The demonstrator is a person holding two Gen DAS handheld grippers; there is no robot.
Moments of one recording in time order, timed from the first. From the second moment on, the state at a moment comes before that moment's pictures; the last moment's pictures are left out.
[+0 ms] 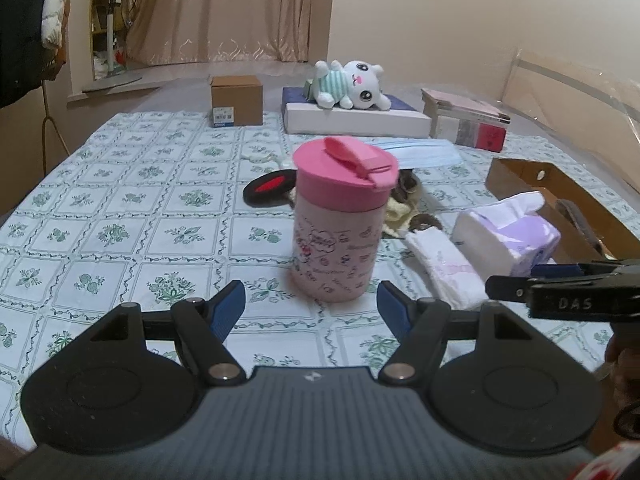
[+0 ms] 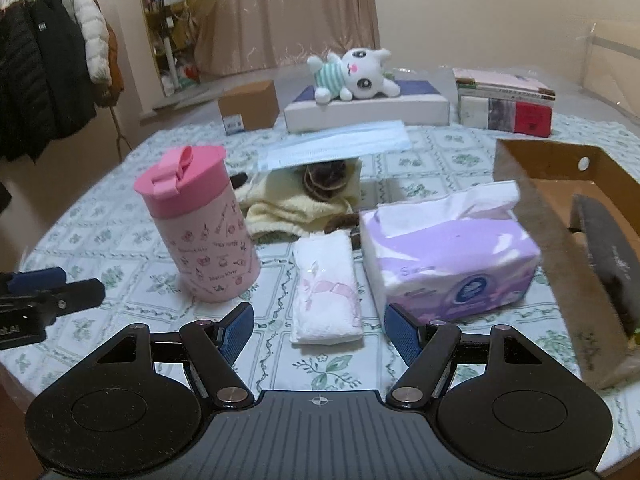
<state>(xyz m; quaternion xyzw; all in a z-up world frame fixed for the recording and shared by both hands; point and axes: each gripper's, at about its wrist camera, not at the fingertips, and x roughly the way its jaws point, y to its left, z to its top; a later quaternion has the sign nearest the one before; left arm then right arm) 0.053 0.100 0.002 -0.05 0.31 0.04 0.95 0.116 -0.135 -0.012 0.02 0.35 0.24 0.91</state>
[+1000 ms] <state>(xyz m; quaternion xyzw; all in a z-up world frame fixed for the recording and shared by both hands) 0.090 0.132 -0.048 -0.08 0.34 0.01 0.94 0.157 -0.073 -0.071 -0.06 0.34 0.18 0.92</state>
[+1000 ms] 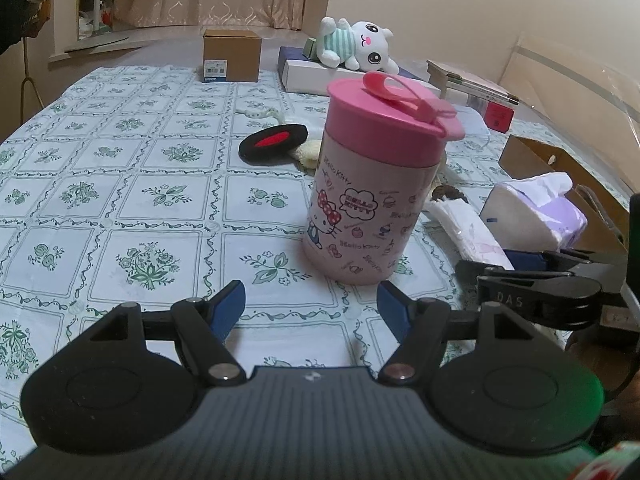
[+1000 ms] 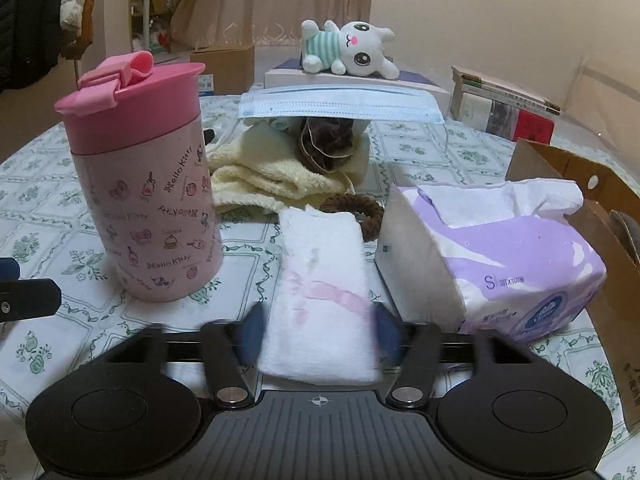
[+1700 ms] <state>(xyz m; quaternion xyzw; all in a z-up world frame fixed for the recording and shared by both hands) 0.079 0.159 -0.014 -0.06 0.32 -0.01 0.95 0.120 -0.105 -0.001 -0.03 0.31 0.23 0.92</state>
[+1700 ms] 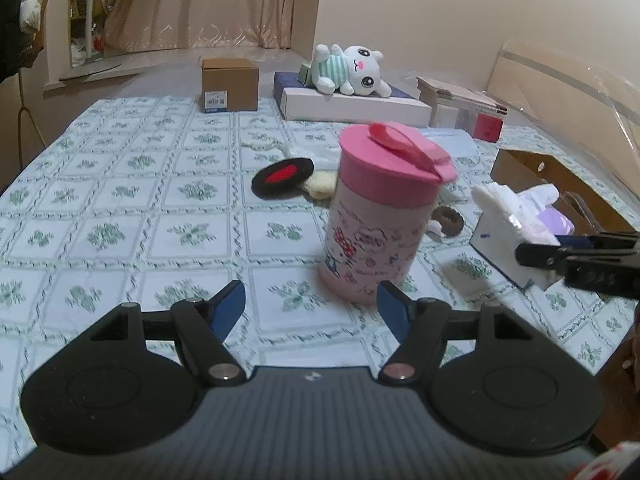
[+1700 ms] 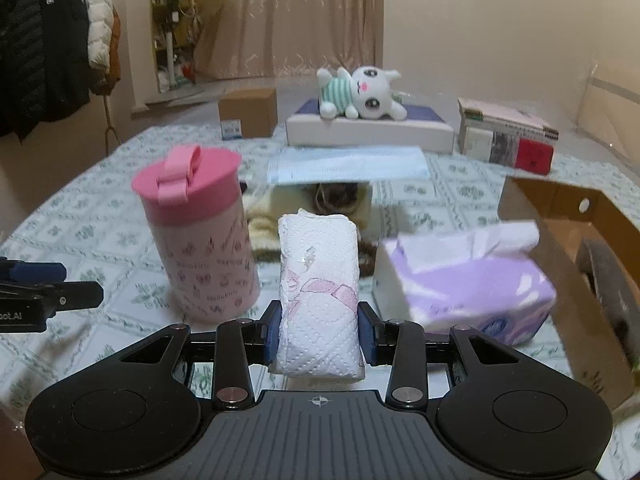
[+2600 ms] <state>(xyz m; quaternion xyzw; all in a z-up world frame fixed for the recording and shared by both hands) 0.273 0.245 -0.028 0.05 0.35 -0.16 0.92 0.298 -0.094 0.038 -0.10 0.30 0.37 0.87</state>
